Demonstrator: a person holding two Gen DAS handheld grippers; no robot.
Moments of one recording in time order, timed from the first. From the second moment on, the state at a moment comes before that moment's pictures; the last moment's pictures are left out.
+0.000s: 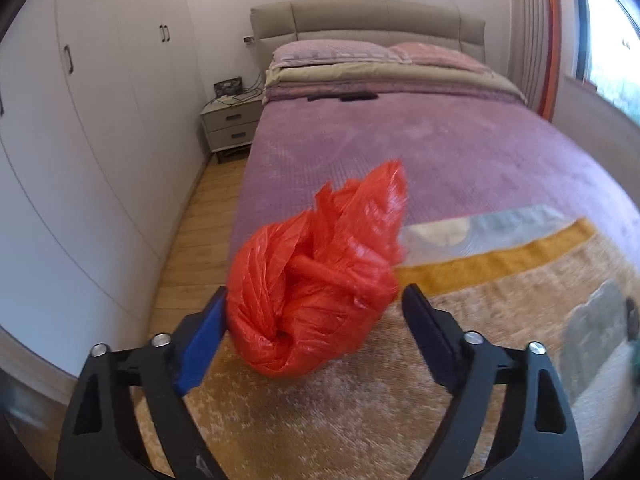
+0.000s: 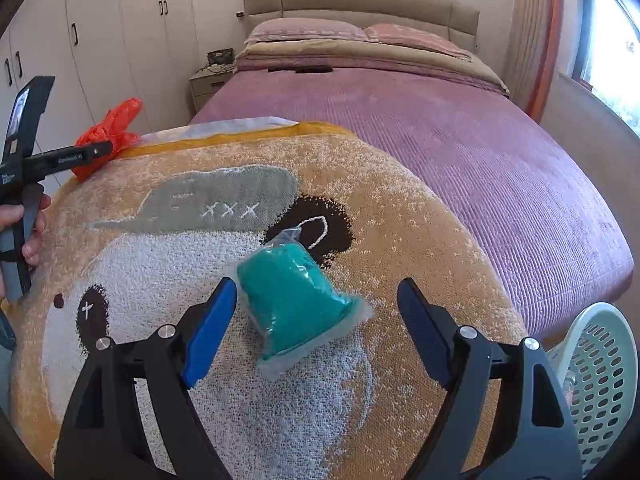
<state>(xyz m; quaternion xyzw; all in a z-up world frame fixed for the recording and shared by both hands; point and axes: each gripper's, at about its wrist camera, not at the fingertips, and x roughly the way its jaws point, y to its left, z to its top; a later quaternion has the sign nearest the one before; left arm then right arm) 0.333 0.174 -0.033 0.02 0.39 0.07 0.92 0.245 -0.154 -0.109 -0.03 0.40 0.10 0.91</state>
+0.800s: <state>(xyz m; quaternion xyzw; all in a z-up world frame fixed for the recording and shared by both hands) 0.274 0.130 0.011 0.01 0.31 -0.02 0.95 0.218 -0.182 -0.085 0.04 0.32 0.11 0.94</state>
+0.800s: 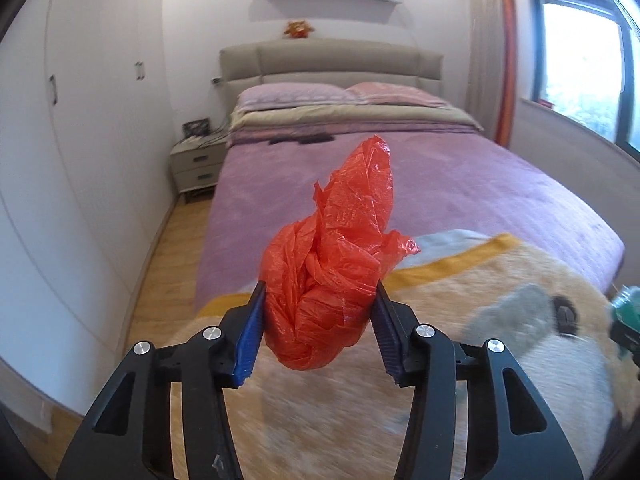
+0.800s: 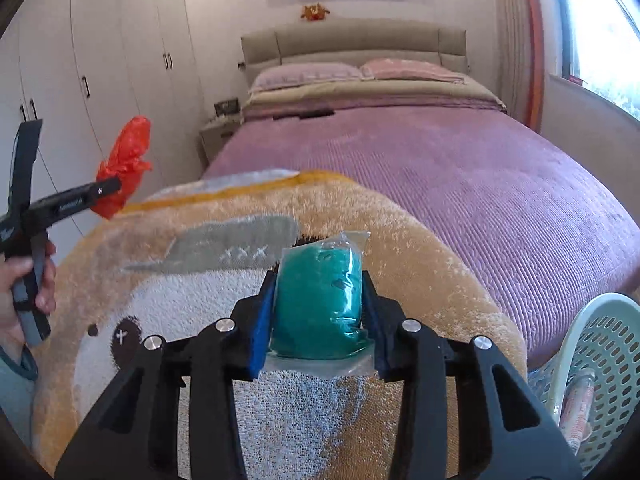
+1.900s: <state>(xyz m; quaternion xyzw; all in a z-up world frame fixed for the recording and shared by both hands) 0.188 -0.248 -0.006 0.04 0.36 -0.34 0.87 0.114 -0.443 -0.076 0.18 0.32 -0.13 0.92</state>
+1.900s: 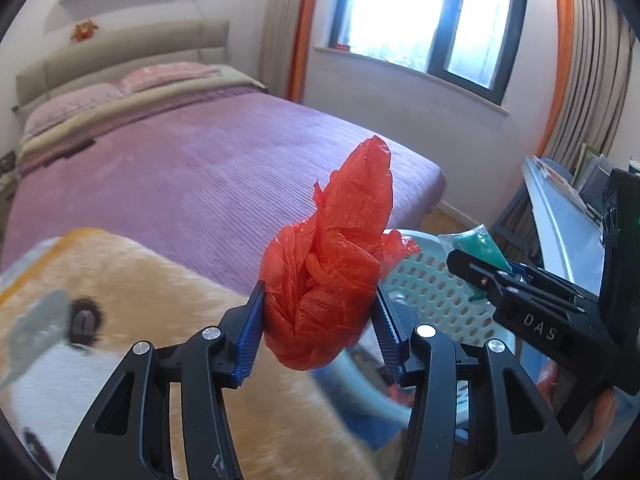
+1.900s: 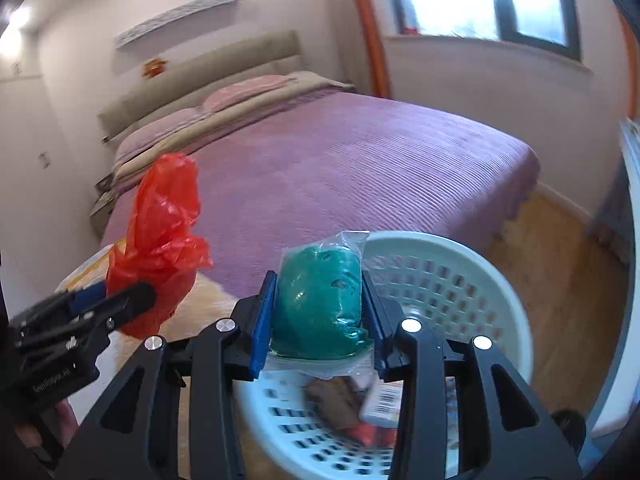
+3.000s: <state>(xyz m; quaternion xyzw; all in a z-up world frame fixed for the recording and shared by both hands) 0.118 -0.142 0.001 -0.01 0.31 -0.25 0.92 0.057 -0.381 -0.068 0.16 0.32 -0.14 0.92</state>
